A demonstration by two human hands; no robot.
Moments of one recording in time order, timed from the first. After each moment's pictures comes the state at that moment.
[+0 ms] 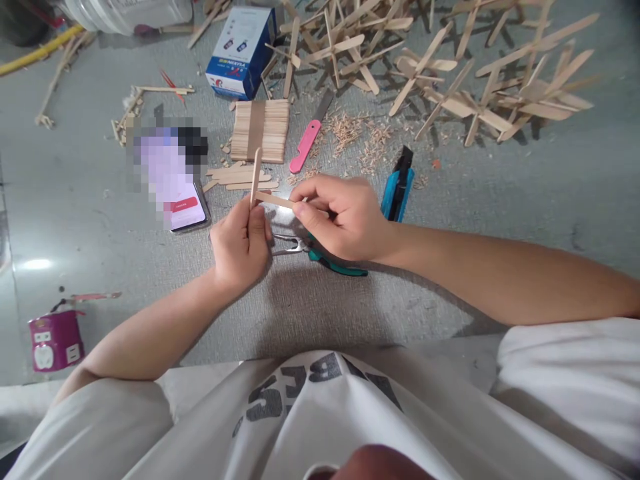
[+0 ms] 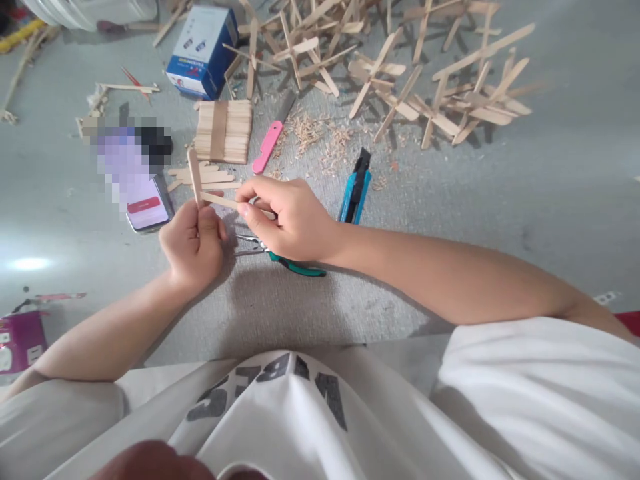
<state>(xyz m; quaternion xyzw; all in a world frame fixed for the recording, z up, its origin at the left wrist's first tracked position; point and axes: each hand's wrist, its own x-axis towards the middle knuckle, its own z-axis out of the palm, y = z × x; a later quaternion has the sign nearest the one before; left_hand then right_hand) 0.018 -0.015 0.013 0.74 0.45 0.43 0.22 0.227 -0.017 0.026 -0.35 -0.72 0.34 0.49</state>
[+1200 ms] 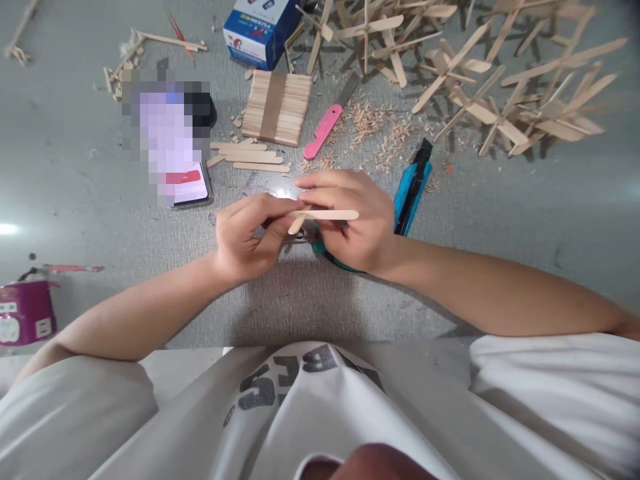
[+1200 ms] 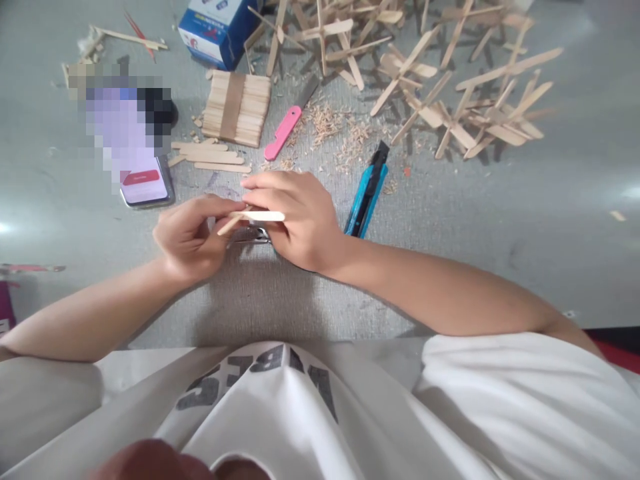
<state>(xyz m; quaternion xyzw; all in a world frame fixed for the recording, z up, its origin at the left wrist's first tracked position) 0.019 -0.020 0.018 0.76 0.32 0.49 0.26 0.230 -0.029 0.002 -0.36 -0.79 0.14 0.48</state>
